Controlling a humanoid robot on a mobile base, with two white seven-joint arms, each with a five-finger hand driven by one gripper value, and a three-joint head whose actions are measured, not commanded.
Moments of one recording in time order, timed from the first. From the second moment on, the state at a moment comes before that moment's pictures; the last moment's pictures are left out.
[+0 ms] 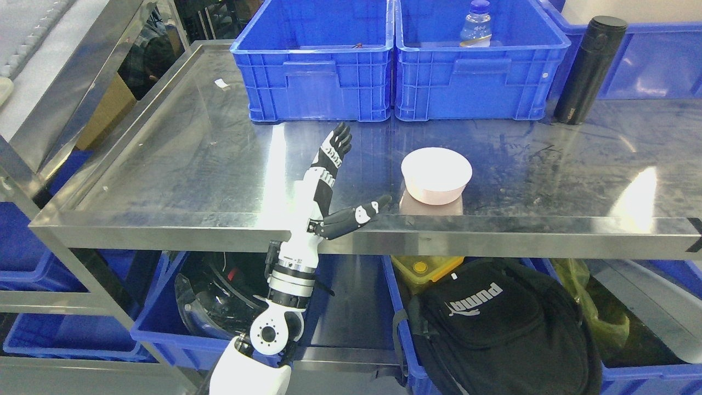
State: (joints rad) left arm -0.10 0.00 -0.34 -1.61 0.06 -0.41 0.07; right arm 0.00 0.00 0.05 0.00 0.05 -0.08 -0.03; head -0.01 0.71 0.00
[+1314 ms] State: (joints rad) left arm -0.56 0.32 -0.31 -1.61 -0.24 -0.42 -0.76; right arm 0.00 0.00 0.05 0.00 0.05 -0.08 -0.03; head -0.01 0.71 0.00
